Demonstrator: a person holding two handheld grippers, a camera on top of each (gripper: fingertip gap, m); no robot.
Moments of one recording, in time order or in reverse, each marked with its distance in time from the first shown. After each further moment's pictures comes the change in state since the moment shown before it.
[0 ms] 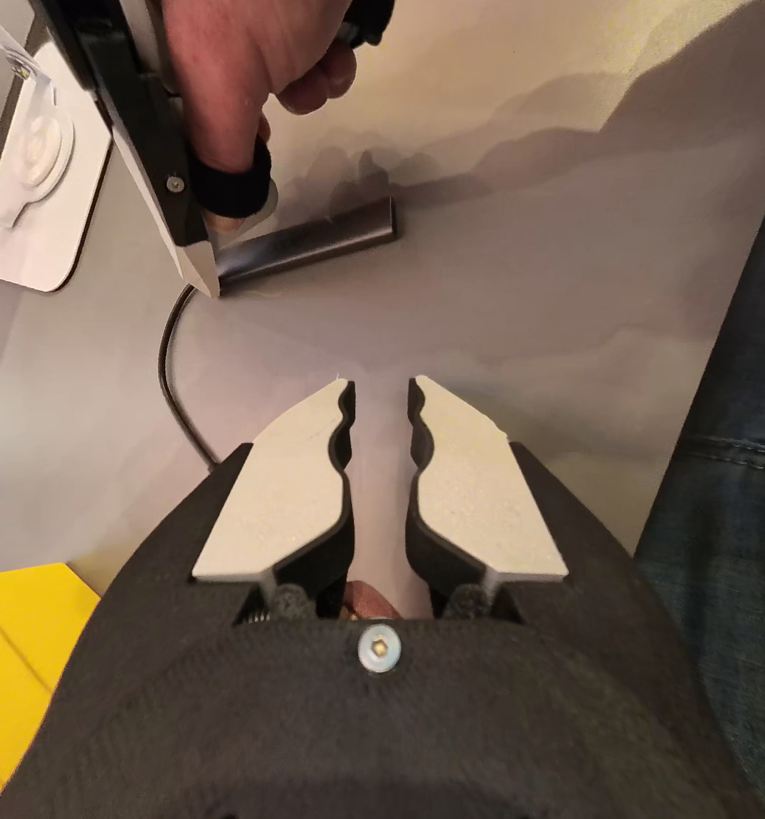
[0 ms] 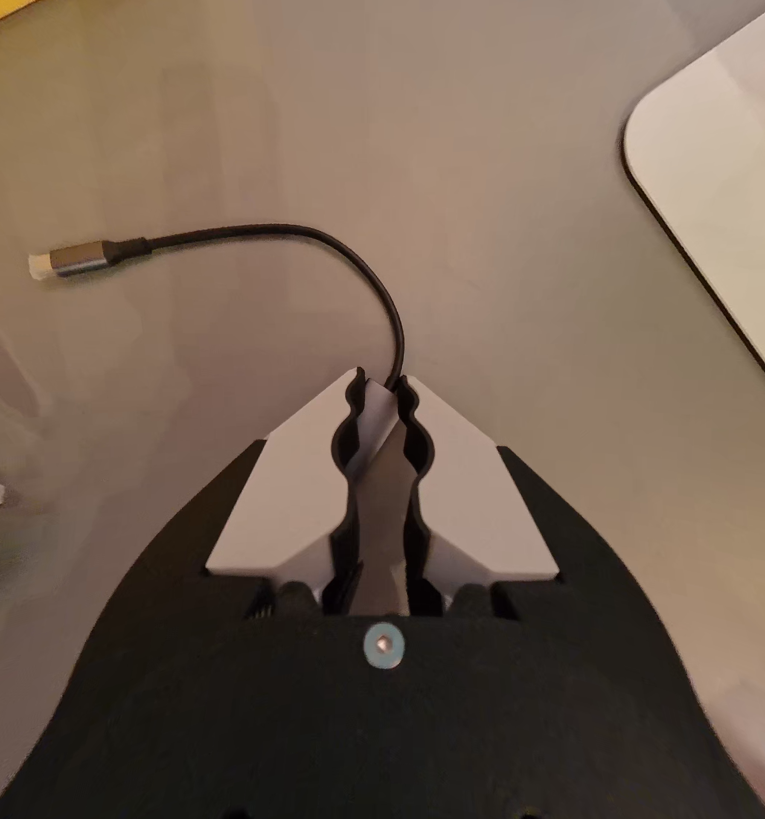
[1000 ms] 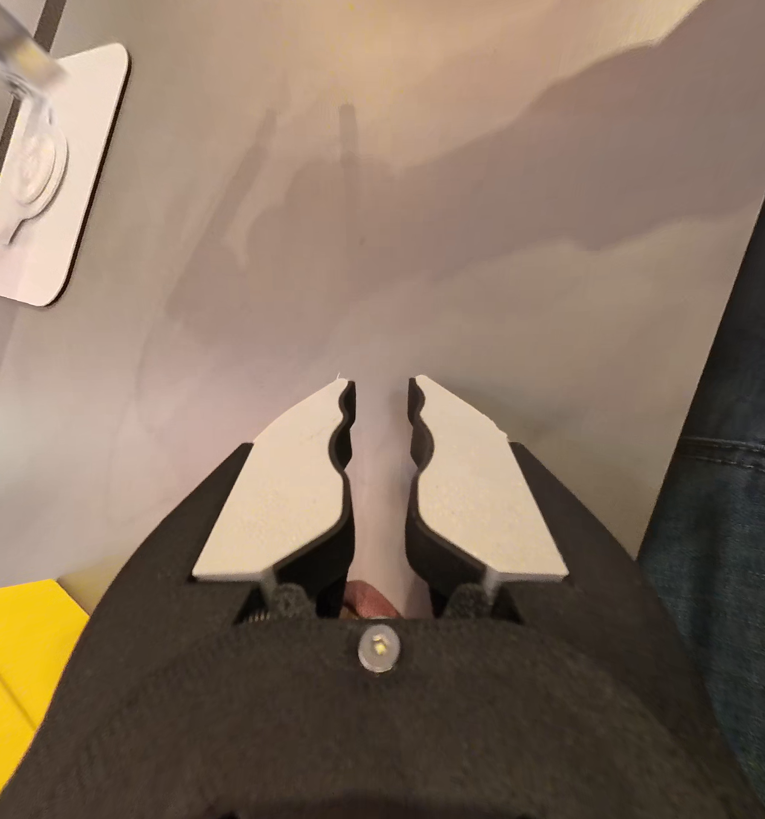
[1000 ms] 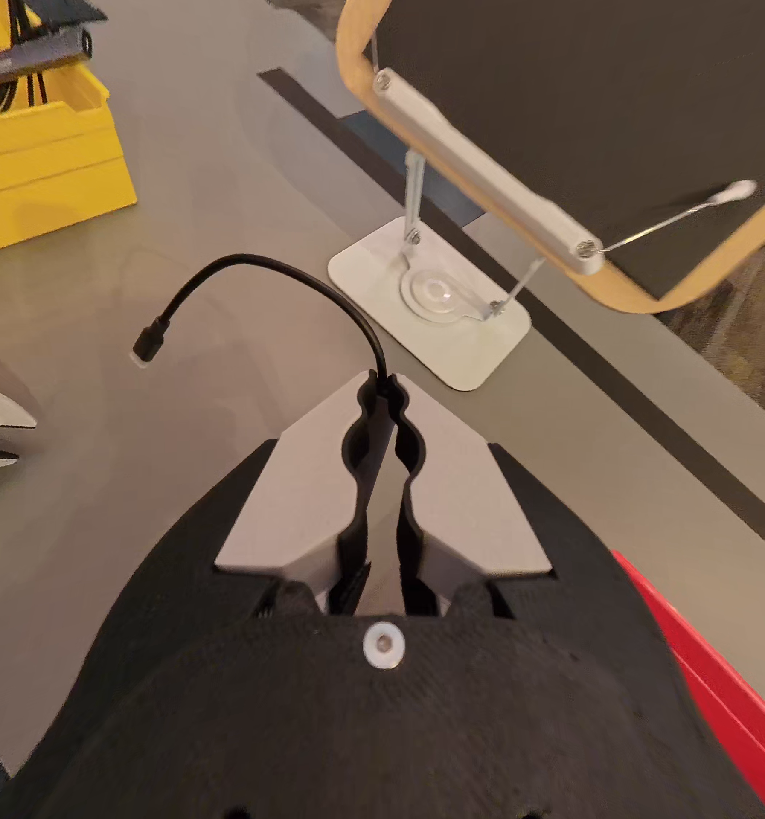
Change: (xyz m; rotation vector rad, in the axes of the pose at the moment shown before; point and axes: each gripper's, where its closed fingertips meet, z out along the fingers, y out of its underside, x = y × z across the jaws) left arm 0.008 0.000 0.007 0.018 -0.008 0.025; right arm 0.098 -0.004 -0.205 0.342 0.268 0.030
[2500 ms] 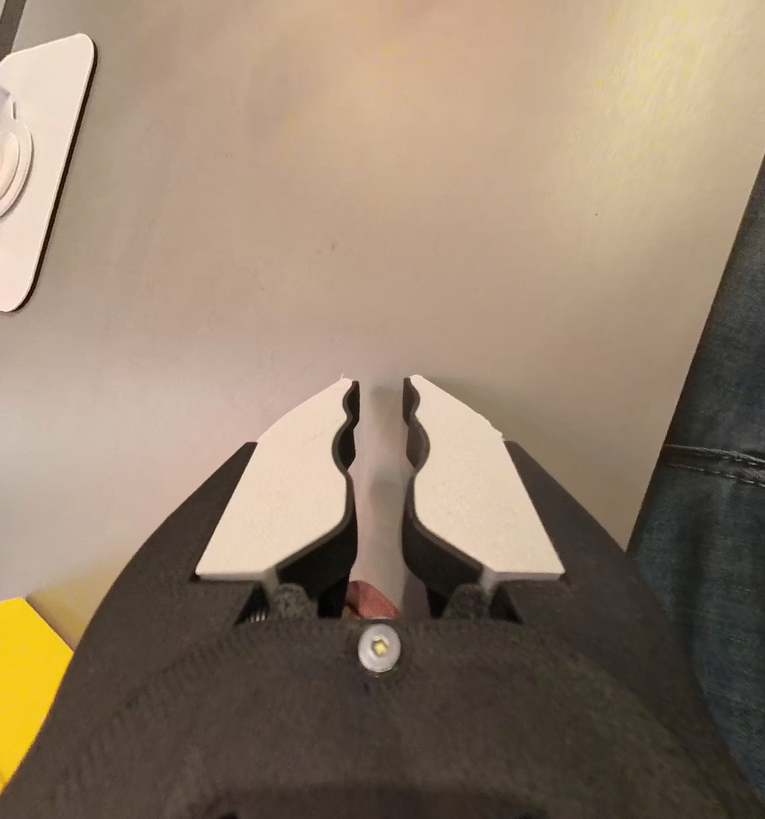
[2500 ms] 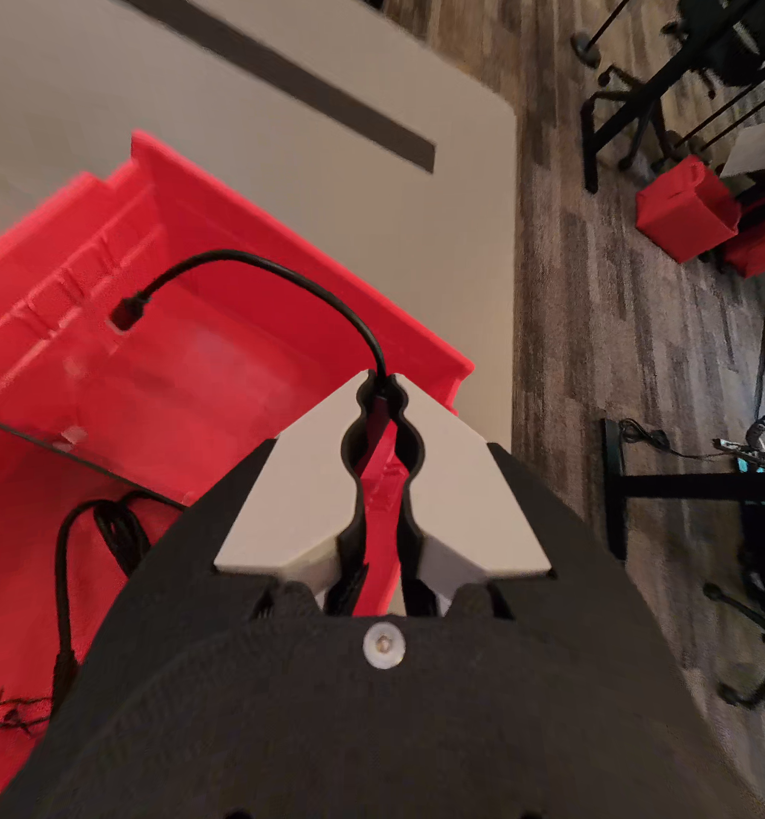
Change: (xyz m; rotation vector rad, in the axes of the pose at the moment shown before) left arm 0.012 -0.001 0.009 -0.011 0.019 0.001; right arm 0.237 0.223 -0.164 -0.355 0.600 0.255
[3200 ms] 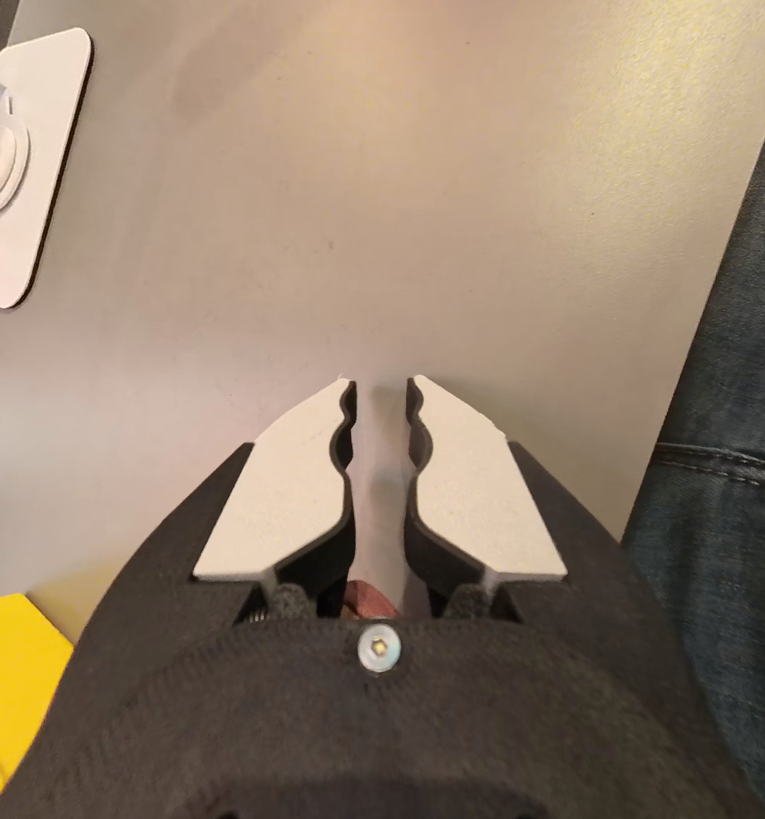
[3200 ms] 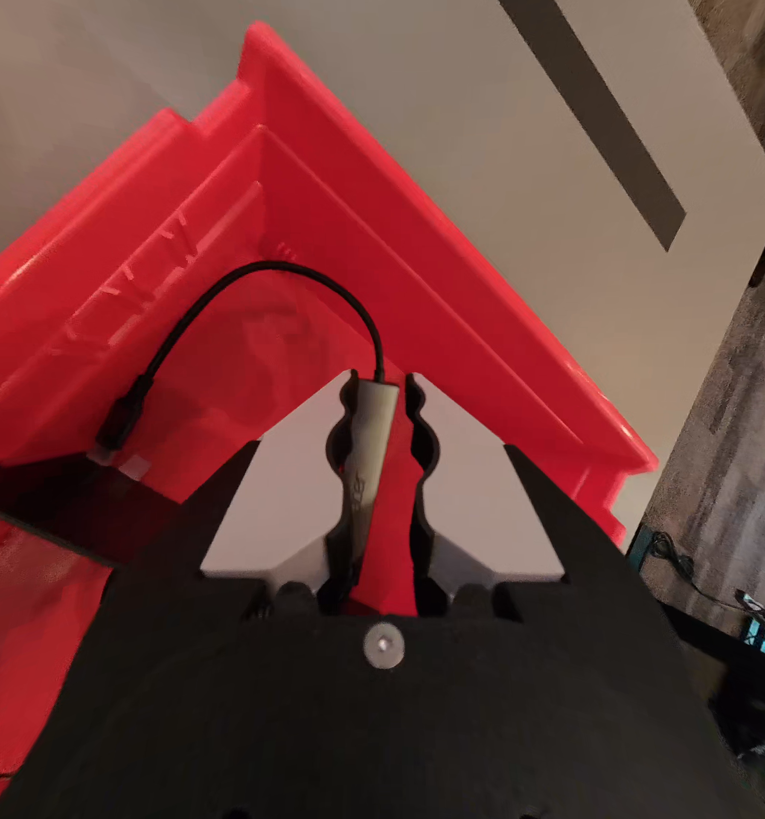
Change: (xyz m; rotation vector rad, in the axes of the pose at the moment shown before) left arm 0.001 0.000 -0.001 -0.008 0.002 -0.003; right arm -0.116 -0.003 0.062 -0.096 -0.313 -0.331
